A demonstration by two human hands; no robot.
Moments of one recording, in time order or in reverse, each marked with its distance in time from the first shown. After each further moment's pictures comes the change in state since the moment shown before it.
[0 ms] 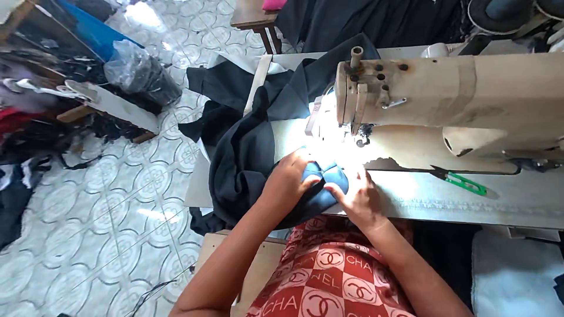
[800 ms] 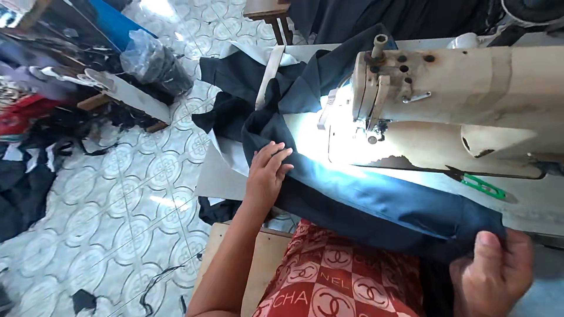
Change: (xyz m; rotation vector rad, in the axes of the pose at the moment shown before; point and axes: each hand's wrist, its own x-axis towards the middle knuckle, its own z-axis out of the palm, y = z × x) left_hand -0.040 -0.057 -0.001 0.102 0.369 -0.007; right_hand -0.088 0.040 -0.115 0.634 0.567 0.074
